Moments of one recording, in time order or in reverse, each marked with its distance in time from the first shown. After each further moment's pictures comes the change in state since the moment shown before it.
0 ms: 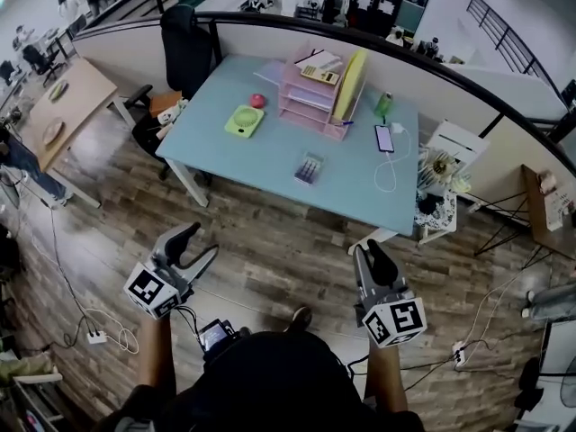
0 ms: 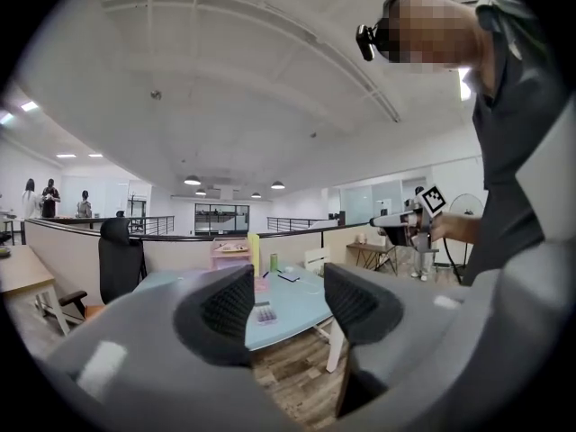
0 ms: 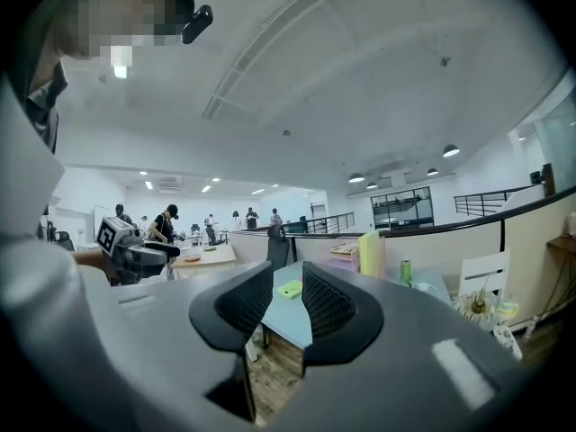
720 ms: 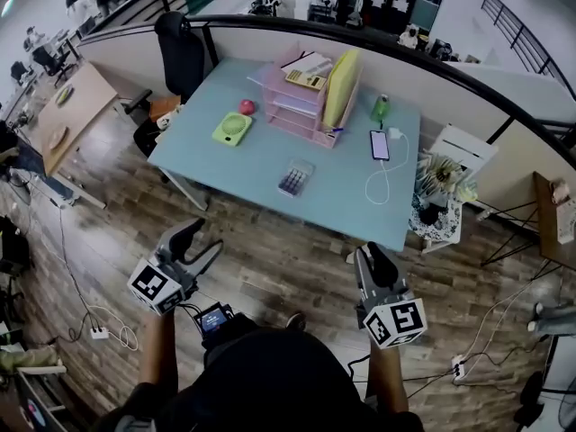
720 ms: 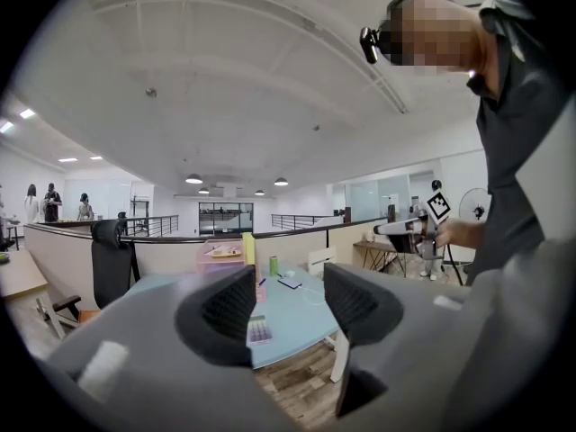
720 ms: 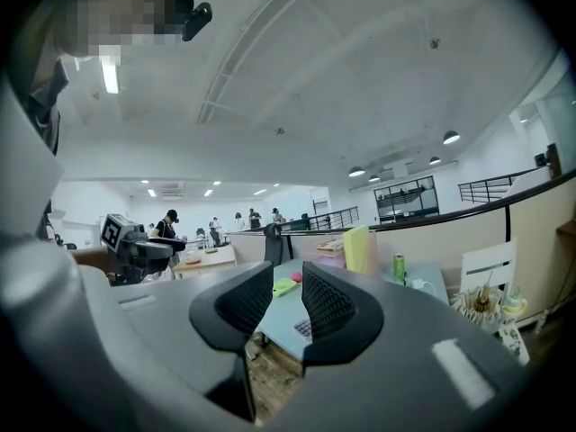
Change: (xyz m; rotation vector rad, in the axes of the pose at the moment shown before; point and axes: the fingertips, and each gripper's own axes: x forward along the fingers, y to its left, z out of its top) left arm 0.117 -0.024 0.012 0.004 0.059 0.046; right arm 0.014 -0.120 -0.012 0.056 0.009 0.048
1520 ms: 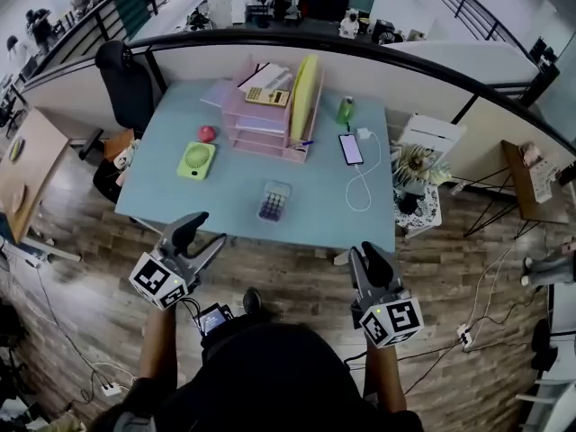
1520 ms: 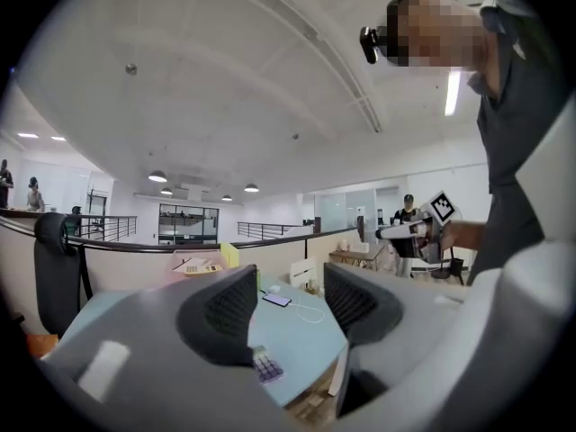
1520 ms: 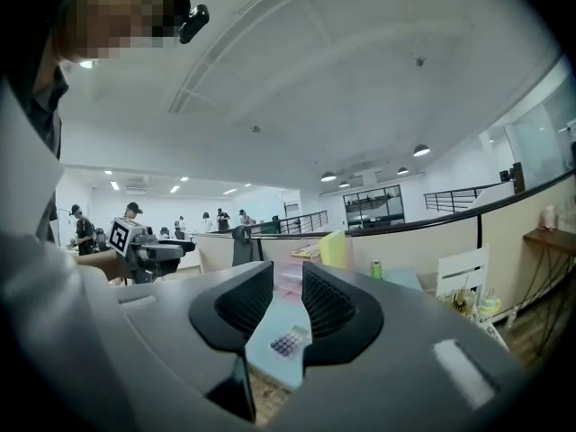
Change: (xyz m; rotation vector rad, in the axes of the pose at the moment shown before) left arm 0.111 0.095 0.010 0.019 -0.058 -0.246; right arm 0.069 -0.011 0.015 0.005 -0.007 -0.220
